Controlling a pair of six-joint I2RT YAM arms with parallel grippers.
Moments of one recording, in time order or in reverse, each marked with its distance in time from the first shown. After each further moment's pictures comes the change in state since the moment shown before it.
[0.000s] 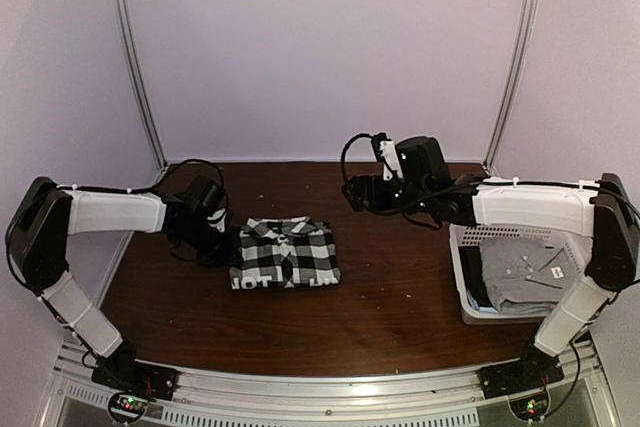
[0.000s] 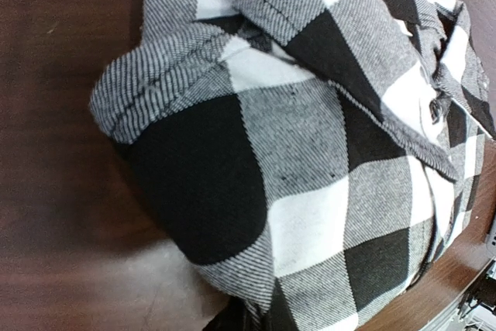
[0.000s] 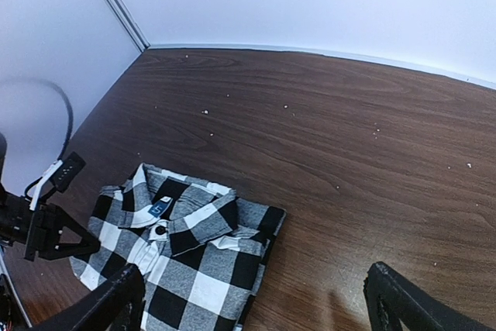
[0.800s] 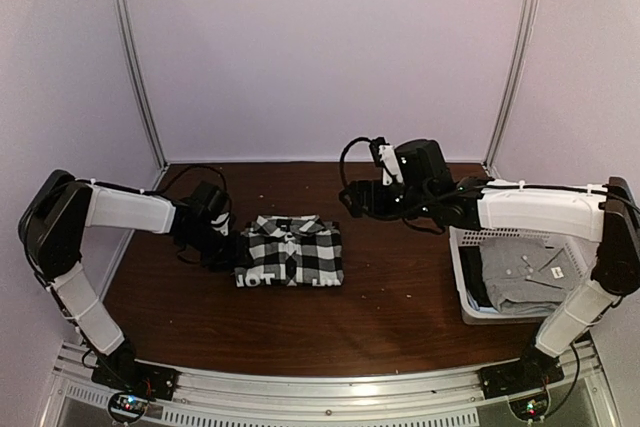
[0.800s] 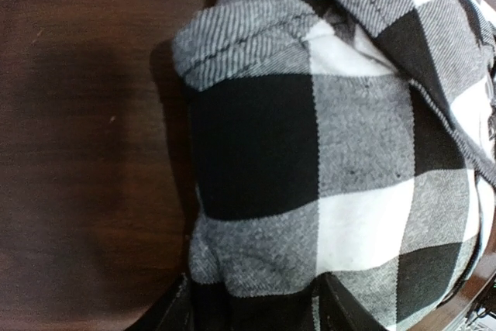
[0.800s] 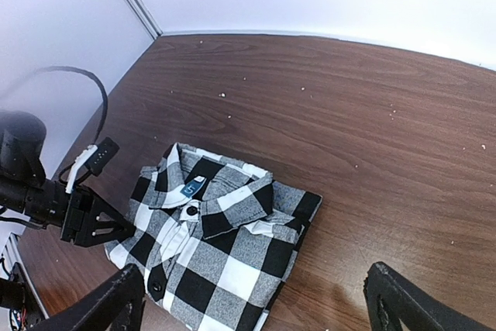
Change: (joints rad) left arm 0.026 0.060 -0.023 0.064 -0.009 0.023; right arm 0.045 -0.029 -0.012 -0.047 -0.015 0.041
